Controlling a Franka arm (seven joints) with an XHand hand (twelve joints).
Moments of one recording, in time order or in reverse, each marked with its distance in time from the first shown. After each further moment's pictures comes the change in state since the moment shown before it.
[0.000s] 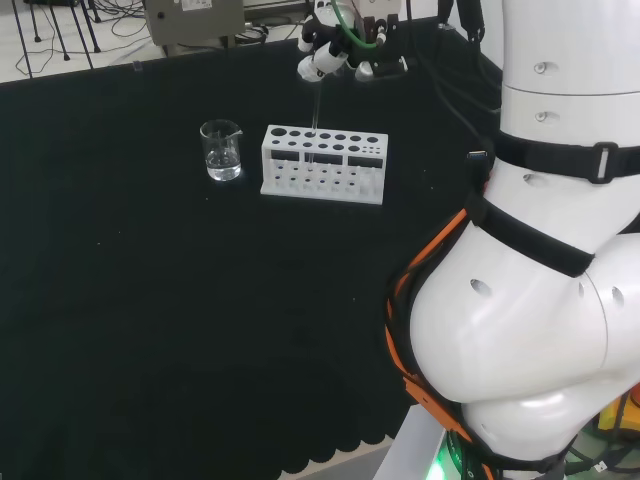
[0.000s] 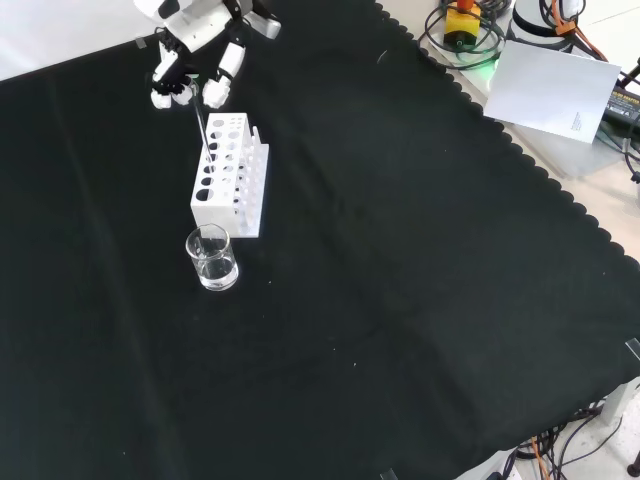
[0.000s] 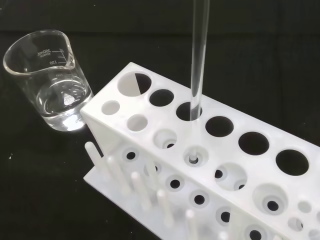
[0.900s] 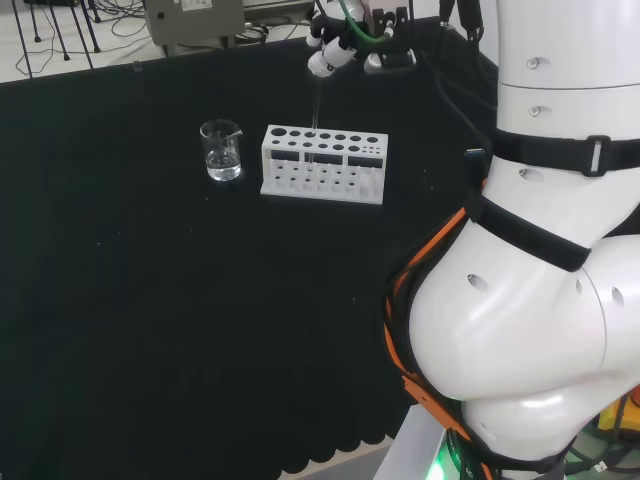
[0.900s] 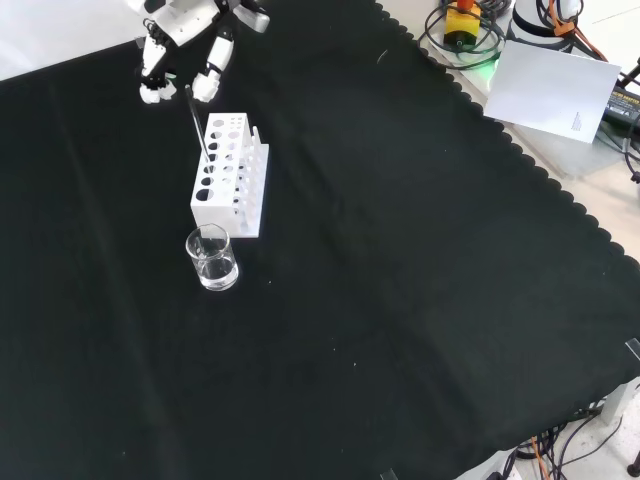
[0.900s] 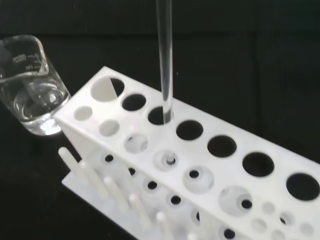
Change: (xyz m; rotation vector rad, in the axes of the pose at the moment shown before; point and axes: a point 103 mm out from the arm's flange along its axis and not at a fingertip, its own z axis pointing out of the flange) arm -0.021 0.001 -0.005 0.024 0.006 0.030
